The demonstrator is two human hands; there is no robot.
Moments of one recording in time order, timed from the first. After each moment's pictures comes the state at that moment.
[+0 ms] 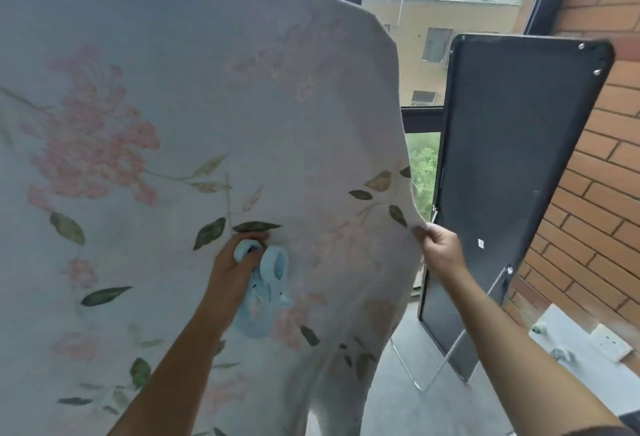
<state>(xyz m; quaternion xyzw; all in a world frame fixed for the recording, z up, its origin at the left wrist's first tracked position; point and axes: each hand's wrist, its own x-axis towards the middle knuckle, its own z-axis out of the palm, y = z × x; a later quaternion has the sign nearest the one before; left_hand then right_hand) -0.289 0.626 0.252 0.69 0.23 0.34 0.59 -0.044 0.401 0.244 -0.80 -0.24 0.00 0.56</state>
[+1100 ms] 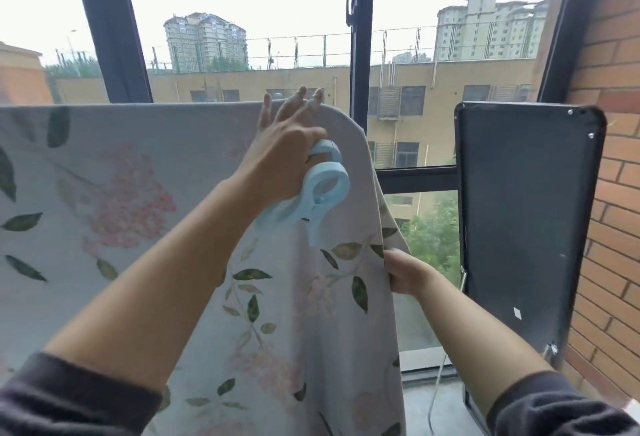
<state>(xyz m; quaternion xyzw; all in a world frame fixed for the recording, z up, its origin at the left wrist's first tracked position) -0.206 0.588 0.498 0.91 0.06 0.39 -0.13 -0.009 0.469 0.317 -0.64 -0.30 0.41 0.58</state>
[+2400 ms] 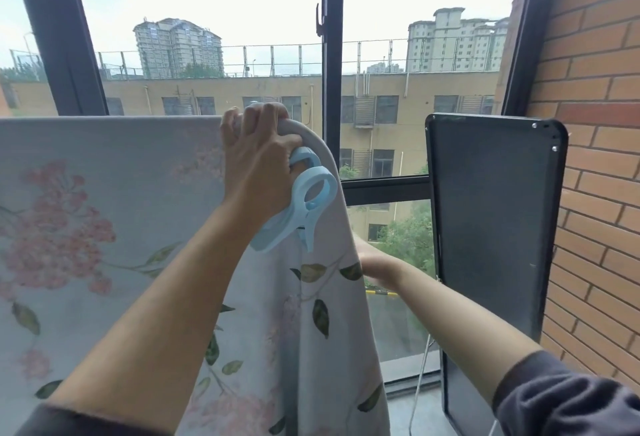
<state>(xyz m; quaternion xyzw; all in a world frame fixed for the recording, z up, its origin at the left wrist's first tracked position) -0.162 0.585 0.491 0.84 0.15 0.50 -0.17 0.011 0.475 0.351 -0.65 -0.49 0.32 0.49</state>
